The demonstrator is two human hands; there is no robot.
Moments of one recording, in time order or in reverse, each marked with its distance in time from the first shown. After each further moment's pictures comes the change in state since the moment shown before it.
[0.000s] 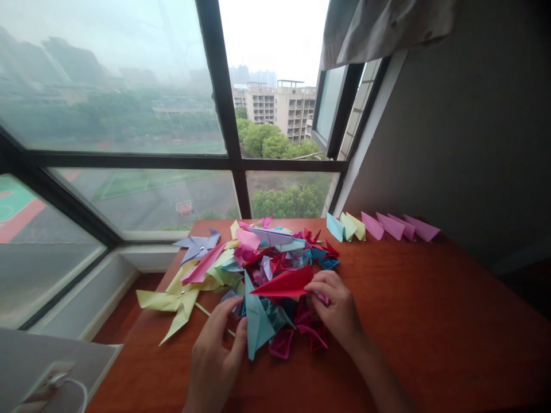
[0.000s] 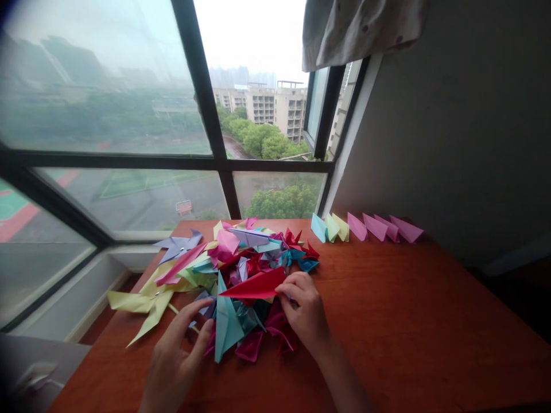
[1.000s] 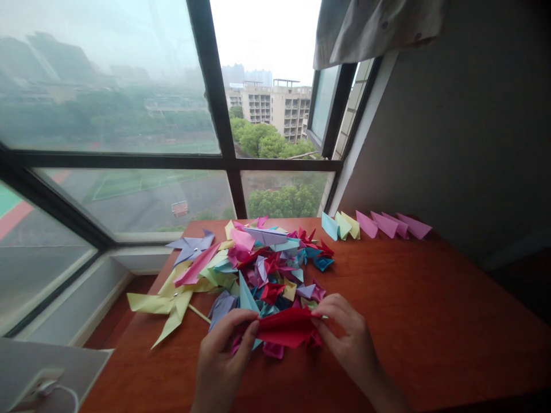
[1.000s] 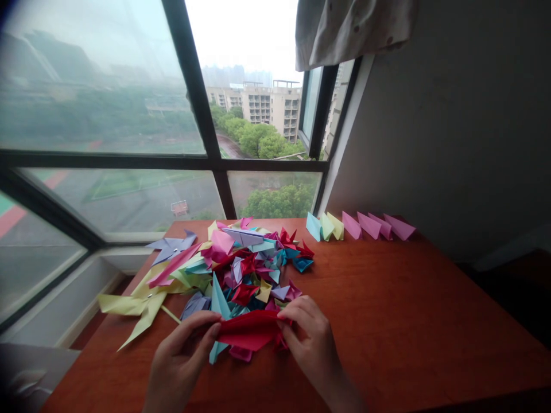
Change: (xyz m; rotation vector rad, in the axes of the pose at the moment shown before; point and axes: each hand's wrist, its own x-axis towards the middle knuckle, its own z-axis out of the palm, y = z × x) left_hand -0.001 0.025 0.012 -0.503 -0.033 -0.035; right_hand -0.035 -0.028 -0.030 0.084 -0.047 0.076
